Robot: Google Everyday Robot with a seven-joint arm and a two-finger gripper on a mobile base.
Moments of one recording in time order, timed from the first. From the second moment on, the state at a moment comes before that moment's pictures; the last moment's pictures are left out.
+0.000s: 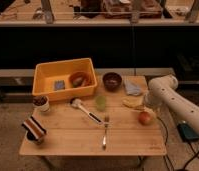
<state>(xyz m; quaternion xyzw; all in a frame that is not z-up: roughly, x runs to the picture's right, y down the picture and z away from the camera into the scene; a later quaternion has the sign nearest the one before) 0.294 0.131 0.856 -0.22 -0.19 -0.54 0.79</state>
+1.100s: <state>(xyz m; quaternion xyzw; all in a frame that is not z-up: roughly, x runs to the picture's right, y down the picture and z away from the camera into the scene) 0.284 0.170 0.876 -0.25 -0.21 -0.53 0.78</state>
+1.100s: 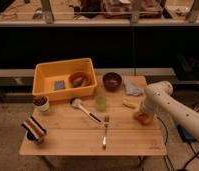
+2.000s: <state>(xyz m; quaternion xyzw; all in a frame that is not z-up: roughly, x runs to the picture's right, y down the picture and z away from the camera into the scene) 0.249 0.123 0.813 -0.22 -0.20 -0.57 0.77</state>
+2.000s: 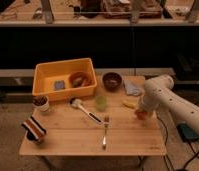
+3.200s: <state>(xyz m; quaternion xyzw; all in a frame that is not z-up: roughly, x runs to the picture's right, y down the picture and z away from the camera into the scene) 0.012 -0.035 0.852 -0.06 -0.28 -0.68 0.68</state>
